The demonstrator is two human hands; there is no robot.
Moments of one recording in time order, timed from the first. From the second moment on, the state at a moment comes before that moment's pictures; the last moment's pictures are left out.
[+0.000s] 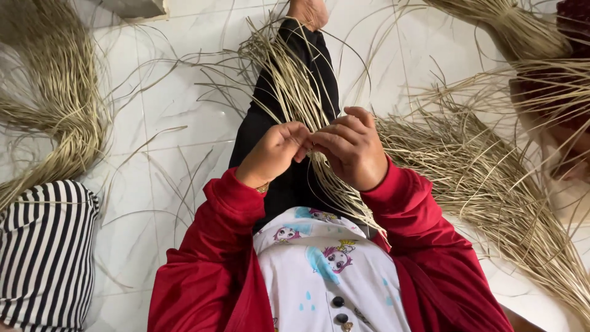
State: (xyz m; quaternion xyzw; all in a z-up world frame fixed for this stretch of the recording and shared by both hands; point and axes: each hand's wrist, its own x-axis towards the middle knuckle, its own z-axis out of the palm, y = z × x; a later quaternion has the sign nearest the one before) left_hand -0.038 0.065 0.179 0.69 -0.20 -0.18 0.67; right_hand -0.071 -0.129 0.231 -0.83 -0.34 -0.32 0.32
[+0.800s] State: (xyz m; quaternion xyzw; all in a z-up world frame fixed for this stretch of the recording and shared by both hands) left_hand -0.024 0.211 0.262 0.16 -0.24 0.18 0.94; right_hand 0.041 -0.259 0.090 -0.91 0.04 -0.26 0.32
